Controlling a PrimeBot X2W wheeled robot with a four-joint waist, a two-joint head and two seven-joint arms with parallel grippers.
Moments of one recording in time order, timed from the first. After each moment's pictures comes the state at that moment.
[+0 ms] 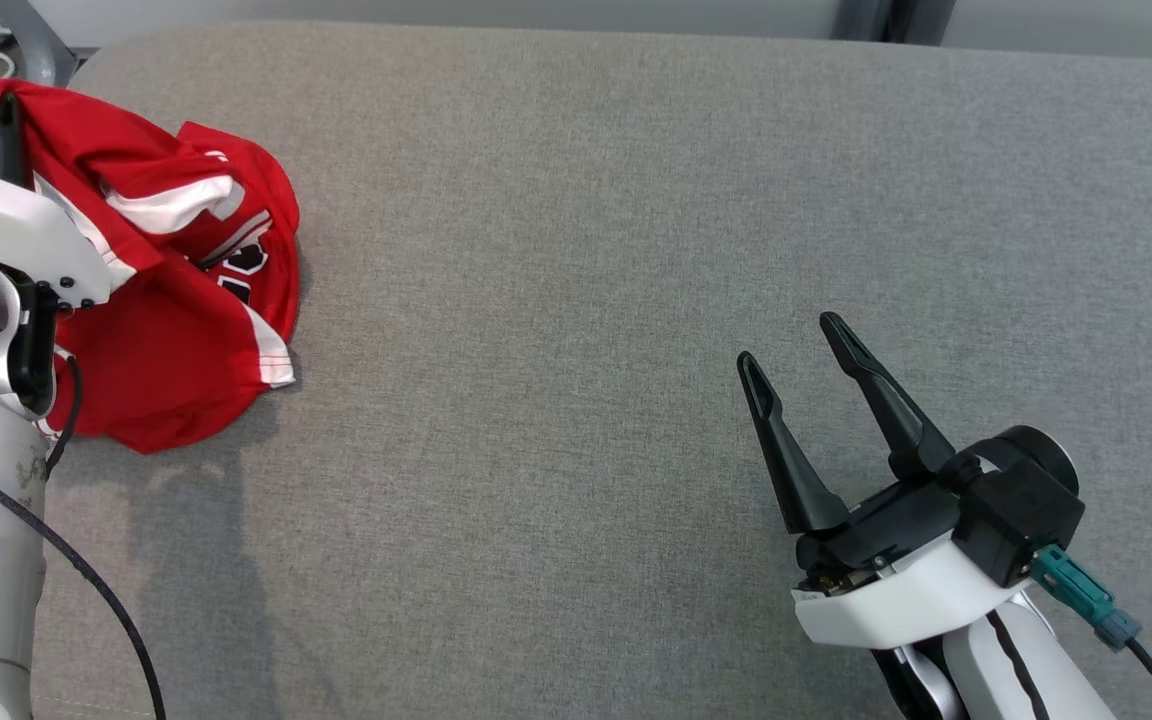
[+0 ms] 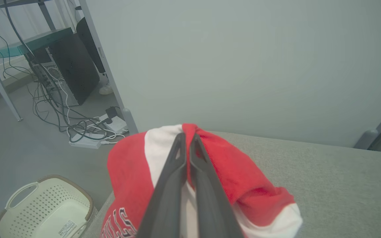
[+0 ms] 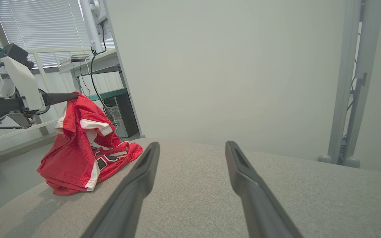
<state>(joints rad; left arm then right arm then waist) -0.86 0.31 -0.04 0.81 -0.34 -0.01 0.00 -0.24 -0.07 0.34 0.01 0.18 0.13 -0.26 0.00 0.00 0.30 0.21</state>
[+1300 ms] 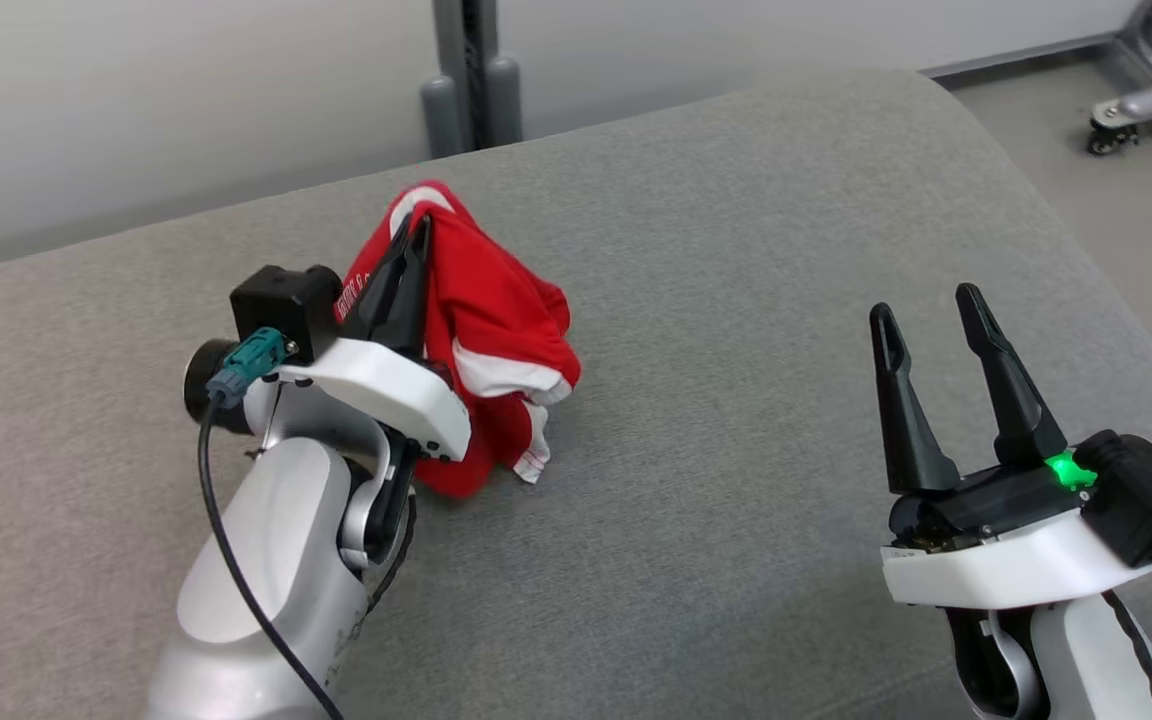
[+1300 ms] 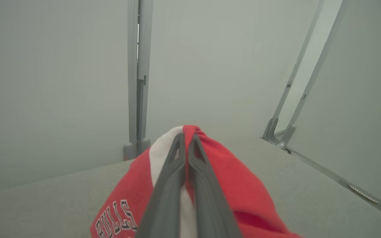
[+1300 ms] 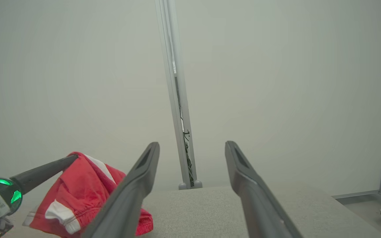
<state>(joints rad) -0.56 0.05 -0.32 0.44 -0.41 0.05 -0.13 -0.20 -0.05 0.16 -0.02 0.27 0.13 -0.26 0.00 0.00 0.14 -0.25</state>
